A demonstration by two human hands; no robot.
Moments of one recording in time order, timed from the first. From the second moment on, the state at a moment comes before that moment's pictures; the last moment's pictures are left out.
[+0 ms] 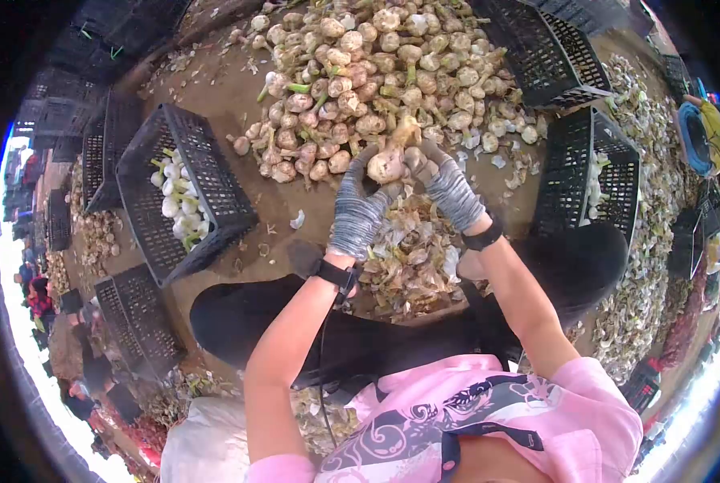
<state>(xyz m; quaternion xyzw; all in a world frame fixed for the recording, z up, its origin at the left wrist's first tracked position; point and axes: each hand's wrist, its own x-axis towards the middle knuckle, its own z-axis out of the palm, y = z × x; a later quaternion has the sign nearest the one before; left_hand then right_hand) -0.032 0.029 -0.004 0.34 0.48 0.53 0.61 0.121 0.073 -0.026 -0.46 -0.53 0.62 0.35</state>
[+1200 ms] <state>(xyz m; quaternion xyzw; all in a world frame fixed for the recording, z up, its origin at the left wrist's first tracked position) -0.040 0.030 0.033 0.54 0.58 0.47 0.40 0.115 0.024 -0.003 -0.45 -0.49 0.61 0.42</state>
